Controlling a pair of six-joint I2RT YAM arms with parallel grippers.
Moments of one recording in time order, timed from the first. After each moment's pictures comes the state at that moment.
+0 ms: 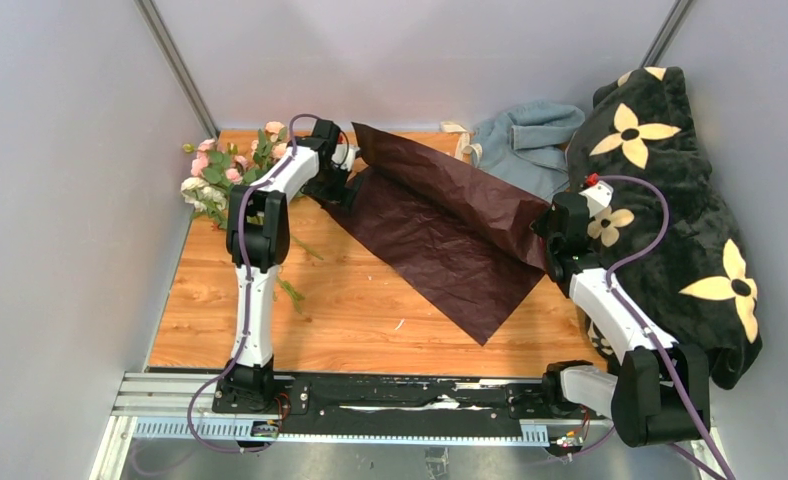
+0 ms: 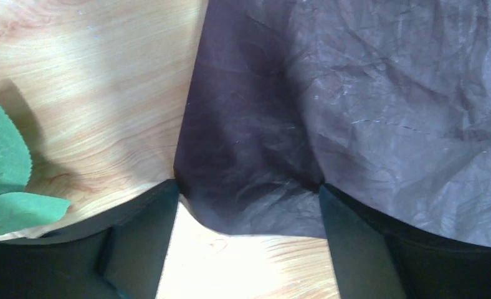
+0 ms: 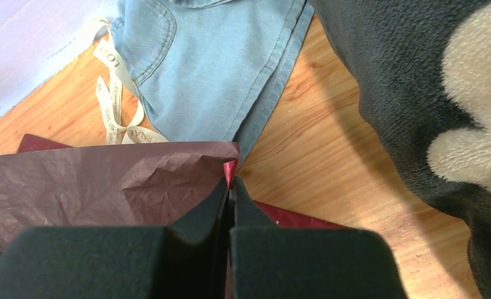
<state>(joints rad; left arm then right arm) -0.21 2.33 1.96 -0.85 0.11 0.19 0.12 1.14 0.66 0.07 0.36 0.56</state>
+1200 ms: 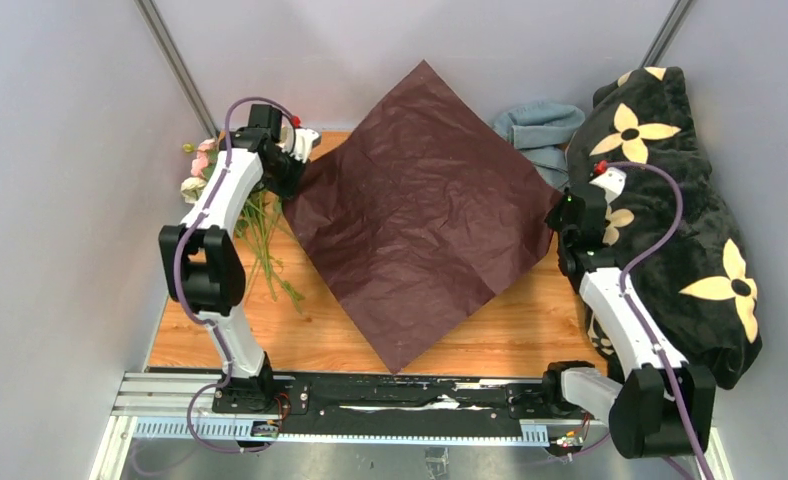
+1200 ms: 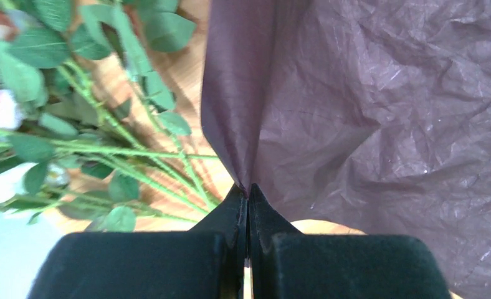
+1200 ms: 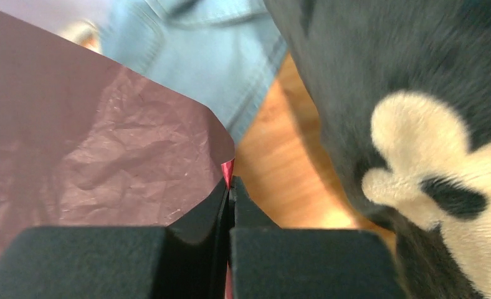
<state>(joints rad) -0.06 1.79 1.67 -0.94 0.15 0.44 0.06 1.05 0.78 -0.05 0.32 0.42</state>
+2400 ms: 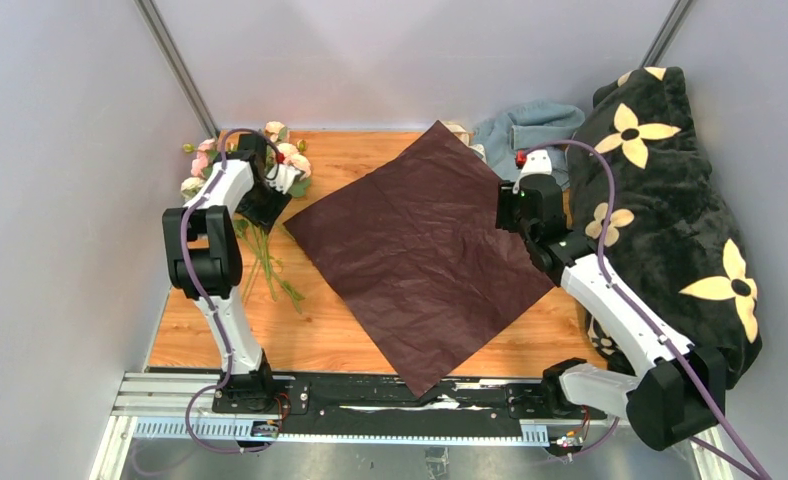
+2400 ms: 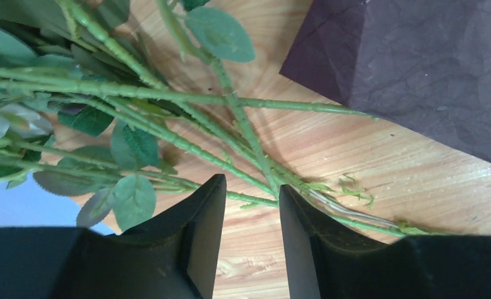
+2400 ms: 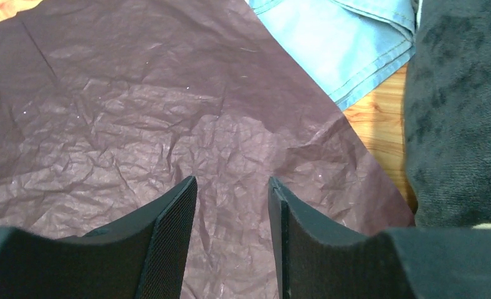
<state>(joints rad) 0.07 1.94 1.53 -0.91 -0.02 0.60 0.38 1.14 0.91 -0.23 0.31 0.12</state>
